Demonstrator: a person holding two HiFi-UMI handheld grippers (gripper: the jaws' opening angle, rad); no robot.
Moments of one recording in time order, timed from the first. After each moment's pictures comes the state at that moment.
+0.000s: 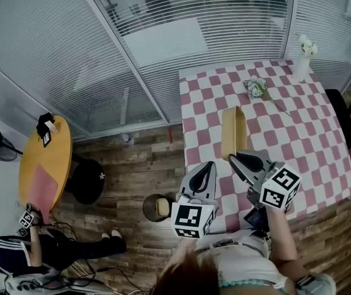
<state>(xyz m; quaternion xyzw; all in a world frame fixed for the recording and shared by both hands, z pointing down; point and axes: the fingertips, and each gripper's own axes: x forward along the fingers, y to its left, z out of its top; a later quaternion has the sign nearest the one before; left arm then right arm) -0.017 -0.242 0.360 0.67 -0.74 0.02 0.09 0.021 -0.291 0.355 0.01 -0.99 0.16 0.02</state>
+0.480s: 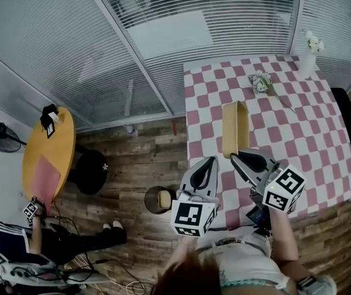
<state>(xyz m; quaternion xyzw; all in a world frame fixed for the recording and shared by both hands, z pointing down) -0.010 -0.243 0.355 0.66 -0.75 0.01 0.09 0.030 -0.283 0.344 -0.01 -0.99 0.14 0.02</state>
